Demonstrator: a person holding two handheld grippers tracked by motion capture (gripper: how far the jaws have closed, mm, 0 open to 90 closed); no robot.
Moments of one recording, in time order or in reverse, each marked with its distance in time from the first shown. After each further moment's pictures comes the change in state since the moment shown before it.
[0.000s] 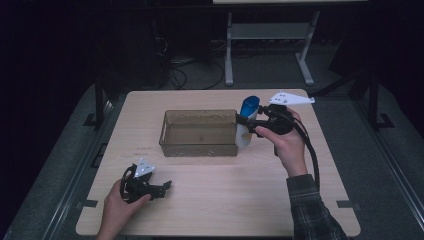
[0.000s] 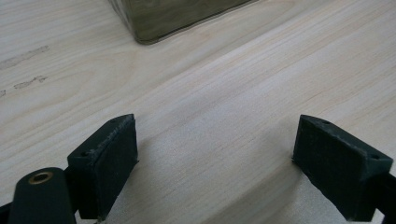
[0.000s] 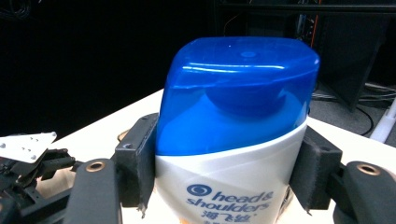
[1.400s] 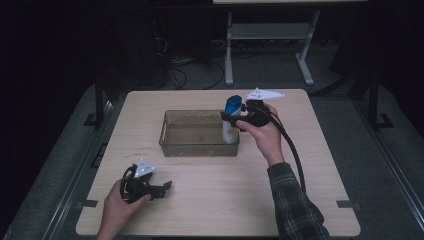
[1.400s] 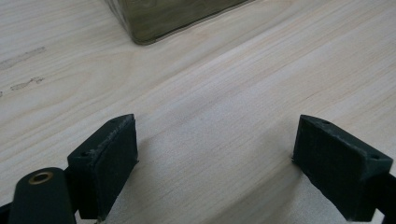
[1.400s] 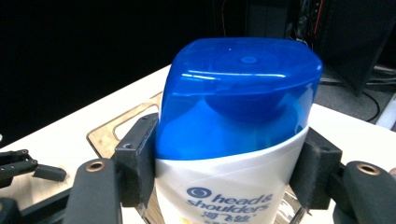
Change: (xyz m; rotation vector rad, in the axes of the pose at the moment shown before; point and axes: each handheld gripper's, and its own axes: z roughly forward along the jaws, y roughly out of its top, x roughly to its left) left arm 0.000 0.000 0.000 0.001 -0.004 0.011; right arm -0.015 -0.012 0.068 0.080 -0.013 0.014
